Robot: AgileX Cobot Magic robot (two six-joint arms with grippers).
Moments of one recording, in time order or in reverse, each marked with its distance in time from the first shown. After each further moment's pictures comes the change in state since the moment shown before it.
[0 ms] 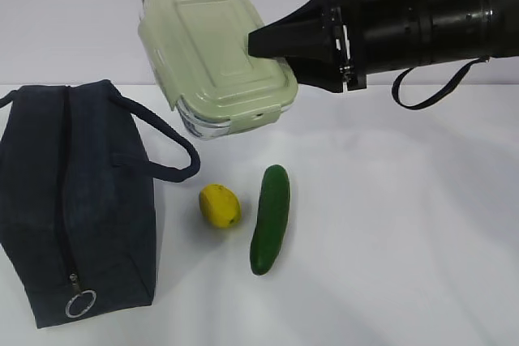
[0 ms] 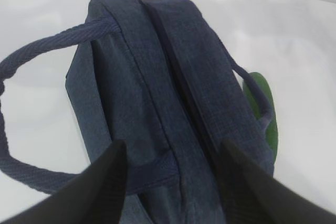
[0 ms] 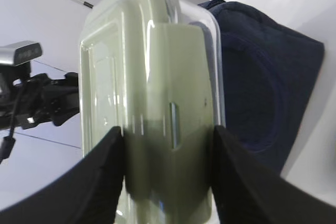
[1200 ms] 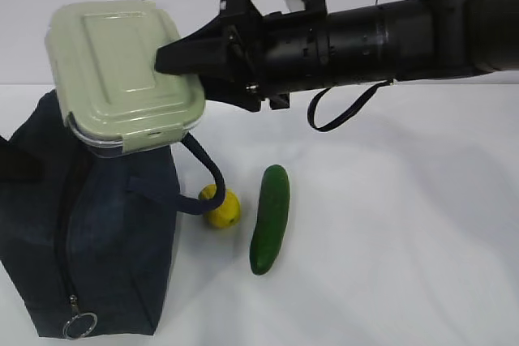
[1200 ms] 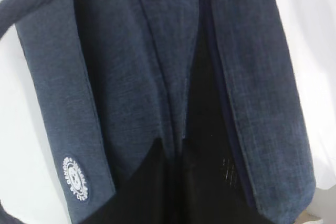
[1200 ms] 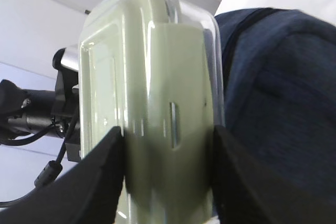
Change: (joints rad) left arm 0.000 0.337 -0.007 -0.270 0.101 0.320; right arm 0.233 0.051 -0.024 0.161 -0.213 -0.006
